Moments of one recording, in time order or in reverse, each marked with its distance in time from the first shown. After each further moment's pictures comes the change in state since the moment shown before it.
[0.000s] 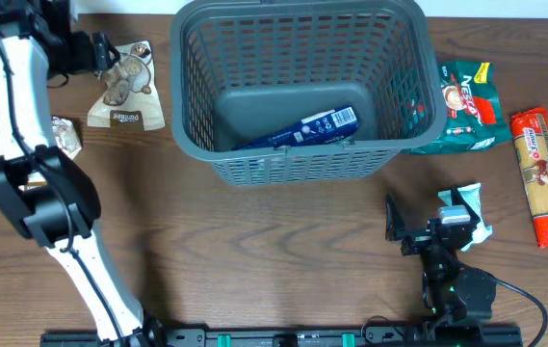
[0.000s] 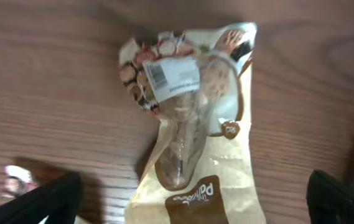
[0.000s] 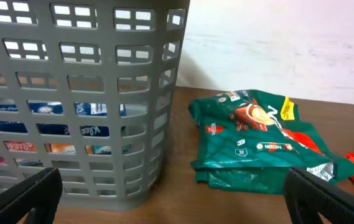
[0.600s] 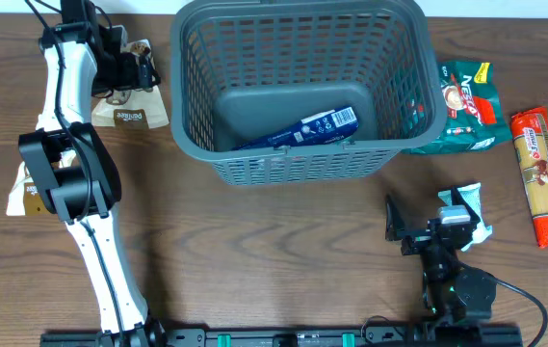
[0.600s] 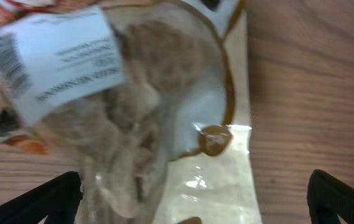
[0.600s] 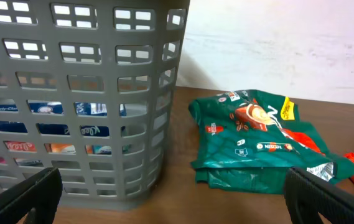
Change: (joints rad) left arm -0.101 0.176 0.000 0.060 -0.028 -0.024; right arm 0.000 0.000 0.000 0.000 0.000 0.000
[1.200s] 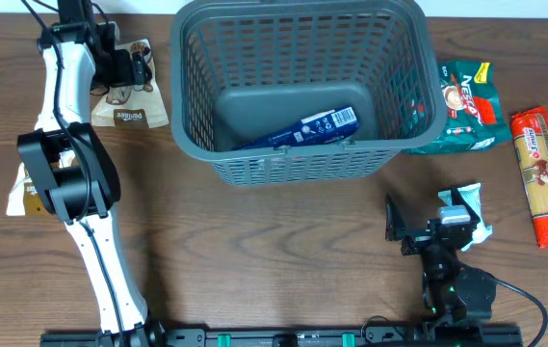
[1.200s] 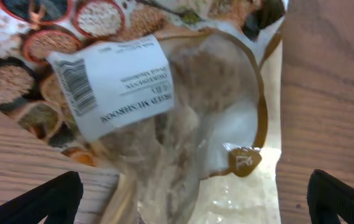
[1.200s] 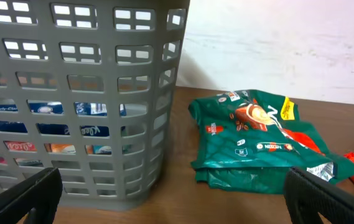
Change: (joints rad) left arm 0.006 0.000 0.000 0.053 -0.074 -0.032; right arm 0.000 0.000 0.000 0.000 0.000 0.000
